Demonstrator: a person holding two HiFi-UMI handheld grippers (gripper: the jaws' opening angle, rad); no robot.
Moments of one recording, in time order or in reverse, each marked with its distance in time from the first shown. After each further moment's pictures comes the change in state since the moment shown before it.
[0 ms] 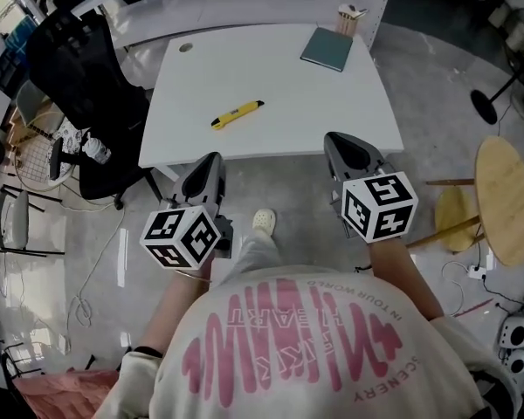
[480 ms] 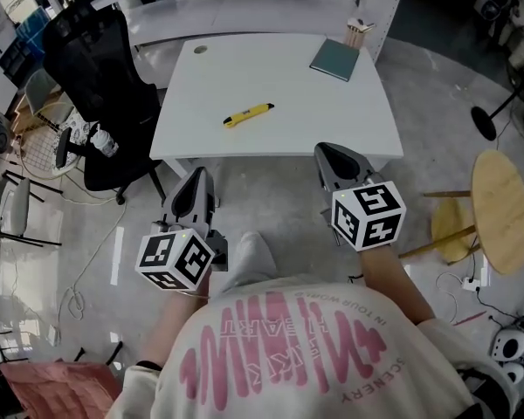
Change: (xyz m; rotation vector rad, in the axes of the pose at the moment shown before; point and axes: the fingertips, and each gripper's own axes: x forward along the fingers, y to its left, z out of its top) left arm -0.088 0.008 0.020 -0.016 -0.125 0.092; right arm -0.019 0.061 0.007 -0.024 -0.011 0.059
